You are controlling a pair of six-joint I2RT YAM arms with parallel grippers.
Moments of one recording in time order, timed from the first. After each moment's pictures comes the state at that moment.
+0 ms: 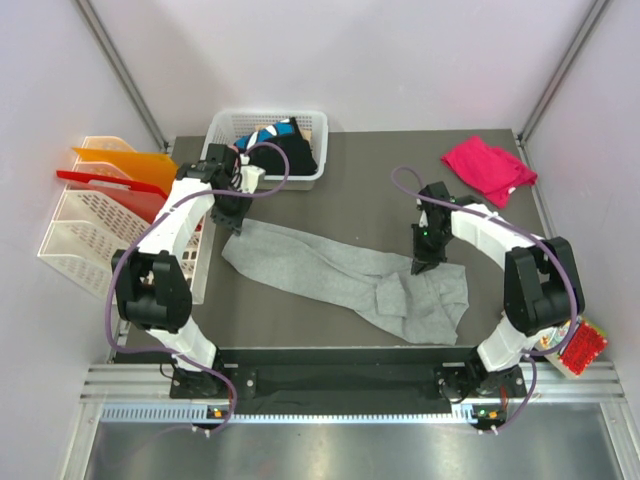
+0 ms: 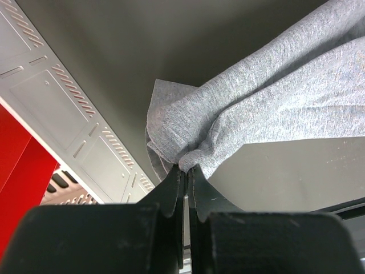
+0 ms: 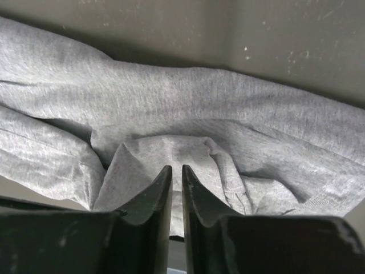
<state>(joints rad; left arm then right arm) -0.13 1.67 1.47 -1.02 0.08 0.29 0.31 1.64 1.09 -0.82 -0.15 0.39</state>
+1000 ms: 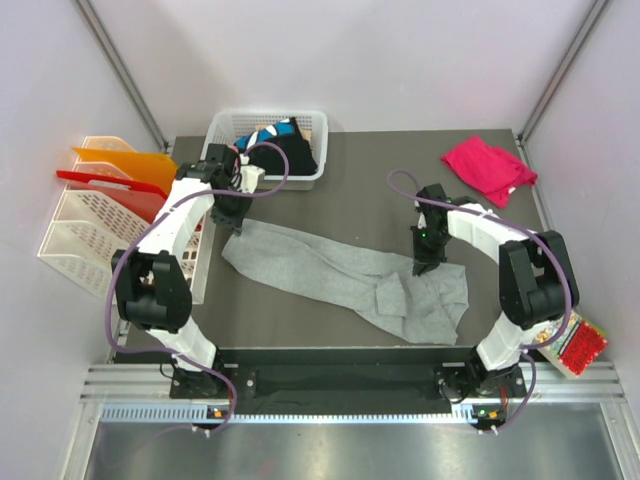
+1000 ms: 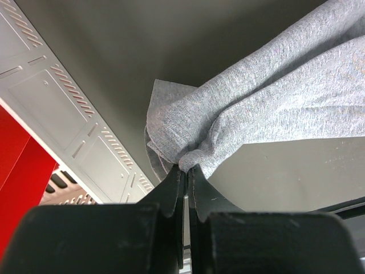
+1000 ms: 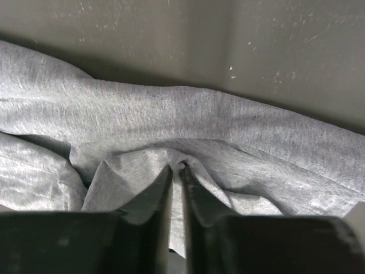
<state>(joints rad) -0.13 1.67 1.47 -1.02 0.08 0.29 0.31 1.69 1.08 -0.79 -0.11 0.35</state>
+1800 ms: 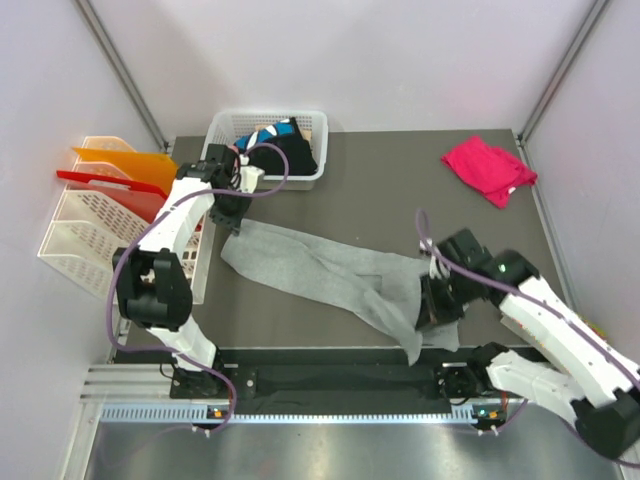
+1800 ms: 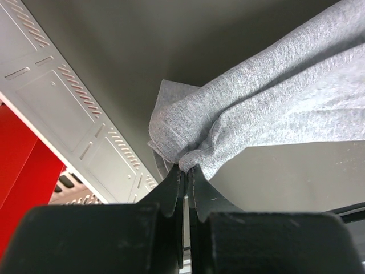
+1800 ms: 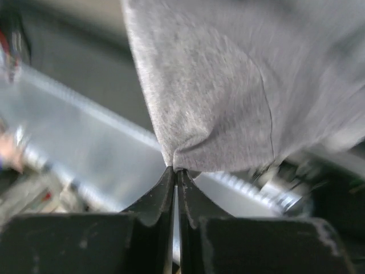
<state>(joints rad) -0.12 1.68 1.46 -1.01 0.07 0.30 0.55 0.96 0.91 -1.17 -0.36 0.47</state>
